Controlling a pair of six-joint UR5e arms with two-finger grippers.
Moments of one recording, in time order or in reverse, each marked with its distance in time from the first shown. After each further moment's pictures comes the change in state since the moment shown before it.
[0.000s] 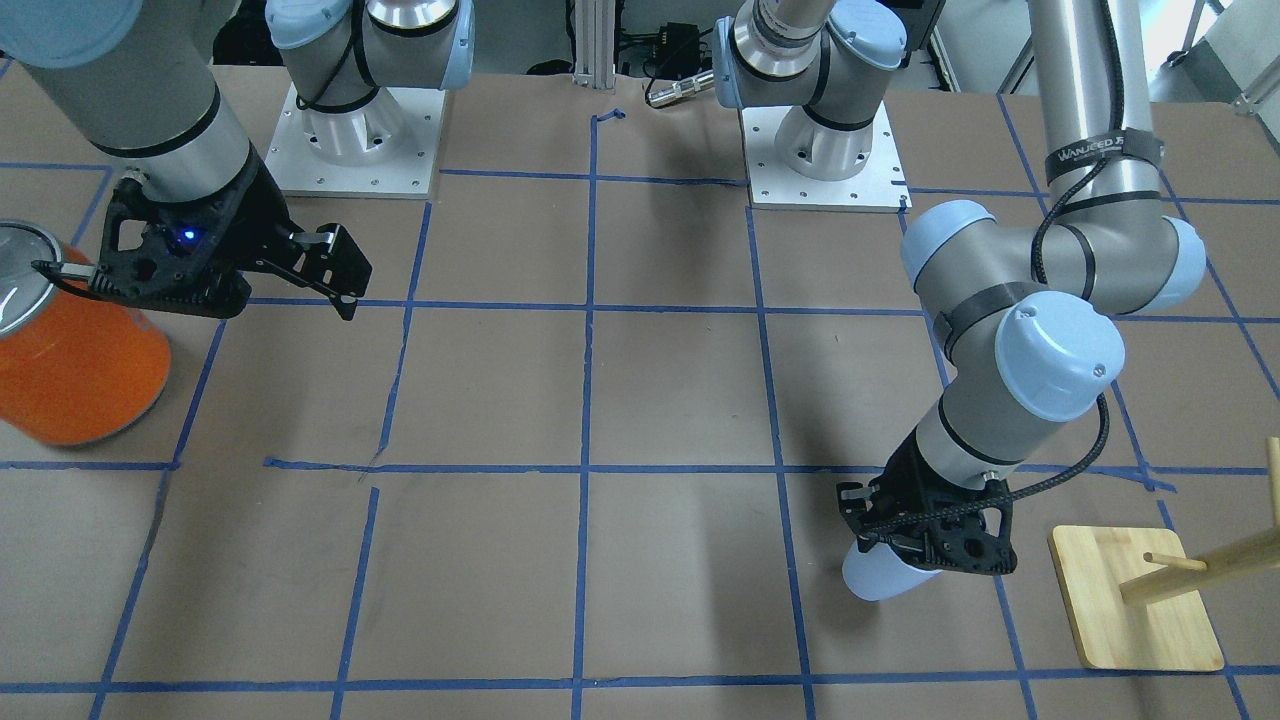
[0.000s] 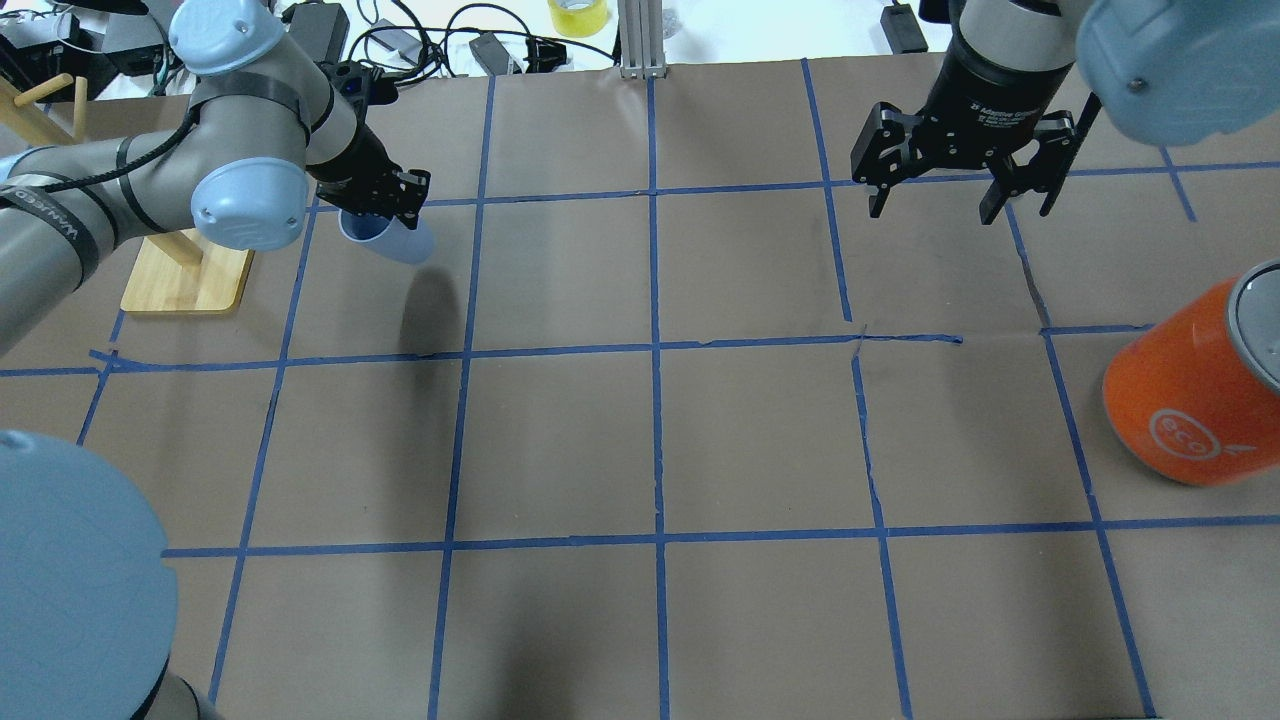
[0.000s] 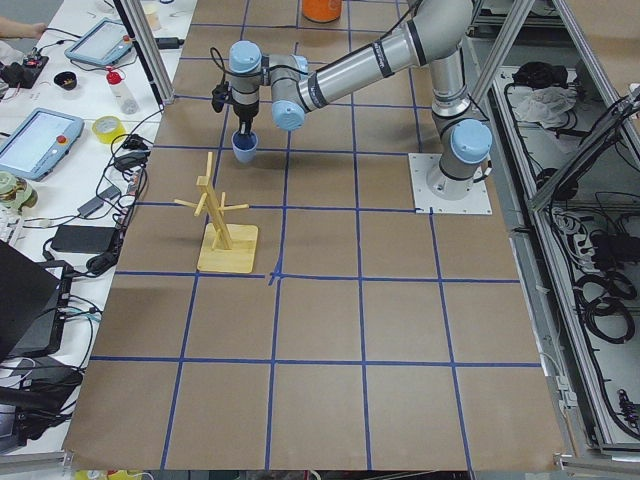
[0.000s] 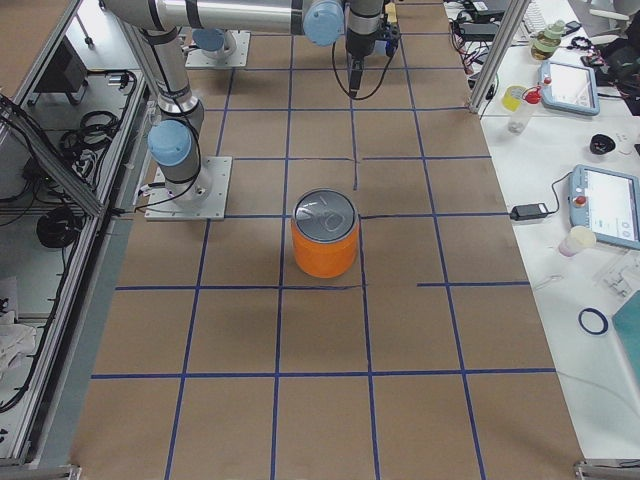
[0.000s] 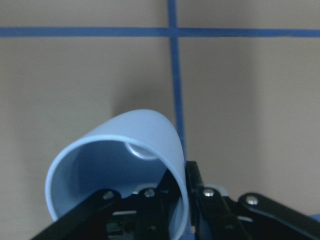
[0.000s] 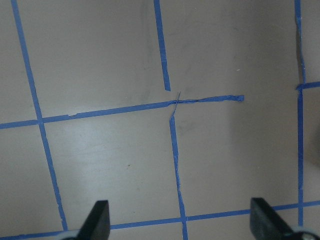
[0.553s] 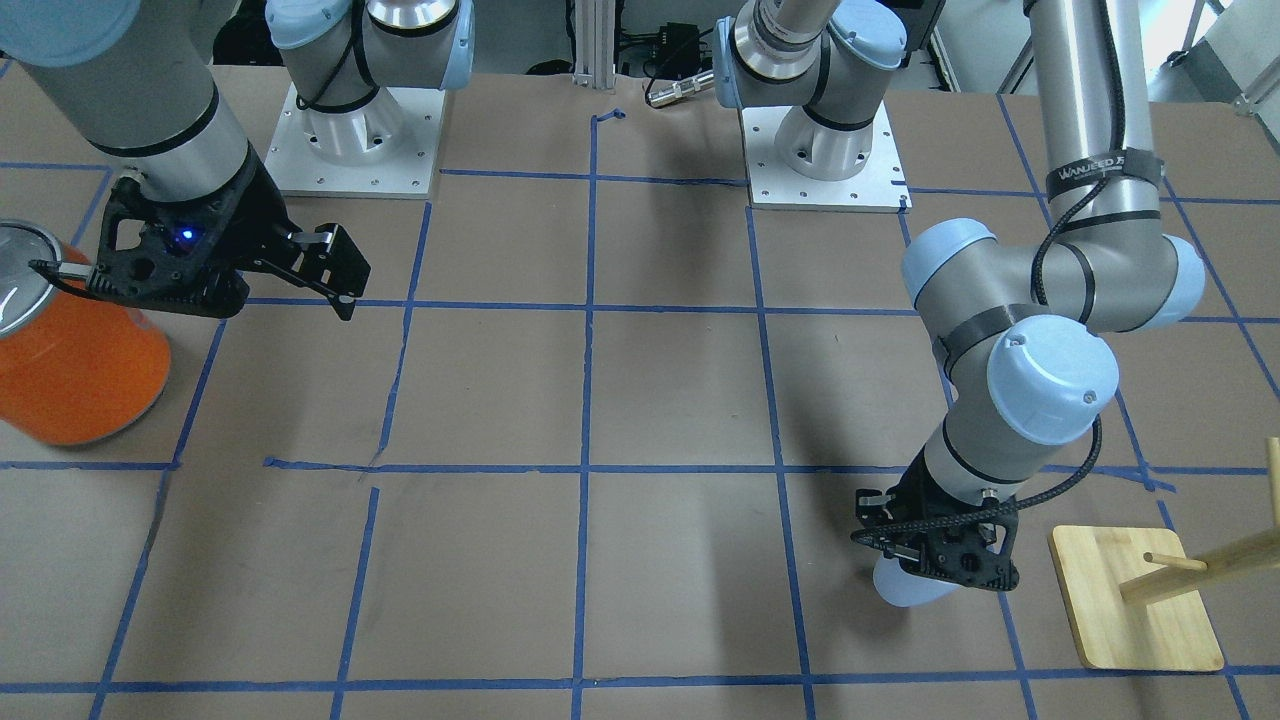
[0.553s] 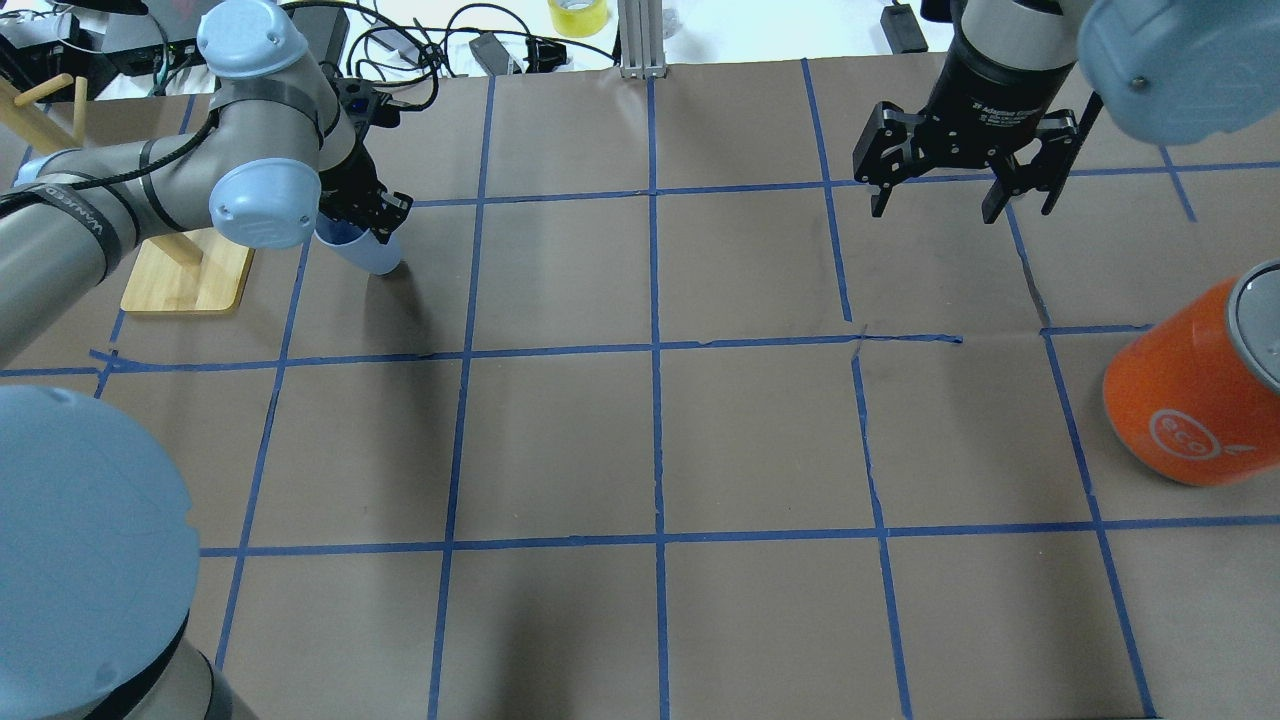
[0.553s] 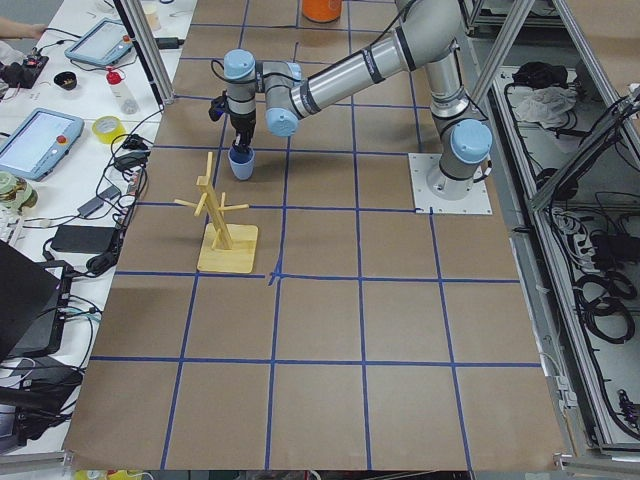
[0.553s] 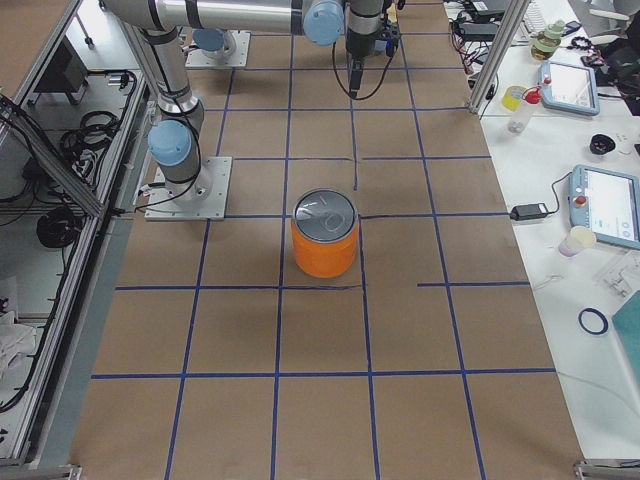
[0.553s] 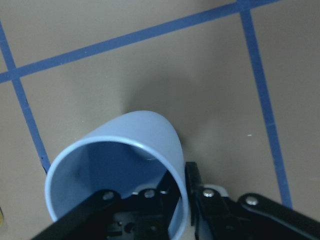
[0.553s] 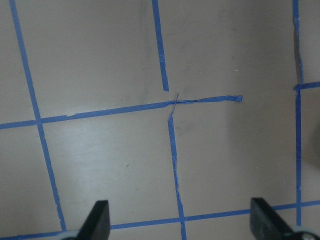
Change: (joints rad) left arm 0.001 -0.056 0.016 -0.005 0.134 0.148; right arm -0.001 0.000 -0.001 0.001 -0.004 -0.001
